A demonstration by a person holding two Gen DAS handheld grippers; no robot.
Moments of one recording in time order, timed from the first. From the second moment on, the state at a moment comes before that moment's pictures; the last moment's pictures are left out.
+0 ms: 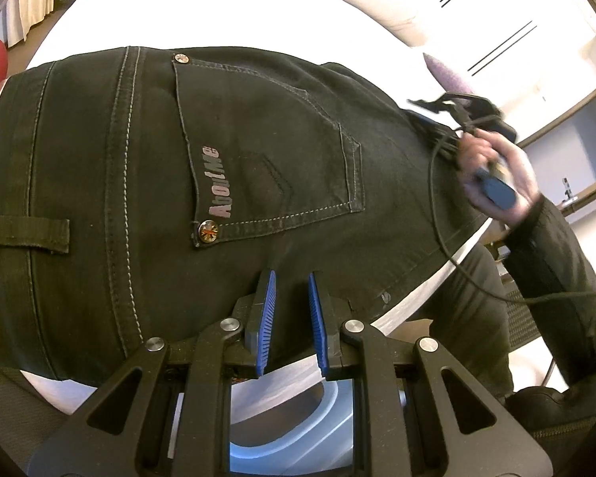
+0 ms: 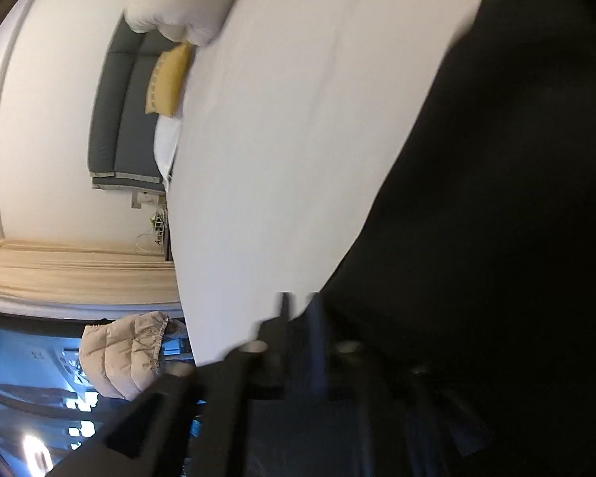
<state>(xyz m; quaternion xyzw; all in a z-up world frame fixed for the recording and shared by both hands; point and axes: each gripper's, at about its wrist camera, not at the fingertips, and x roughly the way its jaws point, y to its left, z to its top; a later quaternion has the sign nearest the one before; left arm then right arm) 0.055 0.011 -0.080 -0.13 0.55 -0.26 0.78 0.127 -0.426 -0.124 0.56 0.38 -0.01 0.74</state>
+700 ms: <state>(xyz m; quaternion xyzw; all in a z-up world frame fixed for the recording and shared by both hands) 0.045 -0.004 -0.071 -0.07 0.58 -0.25 0.77 -0.038 -0.517 -0.144 0.60 0.30 -0.05 0.74</state>
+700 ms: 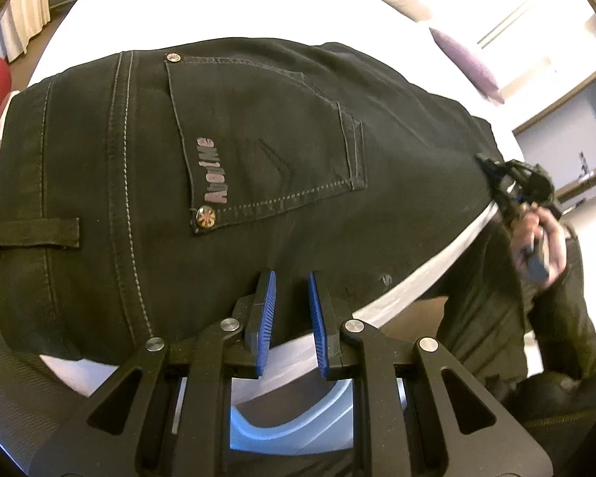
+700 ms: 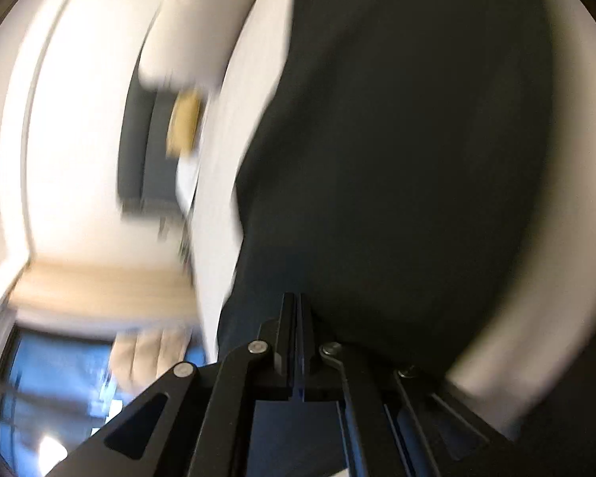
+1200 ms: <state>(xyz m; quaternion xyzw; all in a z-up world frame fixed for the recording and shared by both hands) 0.095 -0.059 -0.008 -0.09 0.51 -0.29 0.80 0.002 -0.488 -0.094 0.57 0.30 0.05 0.76</state>
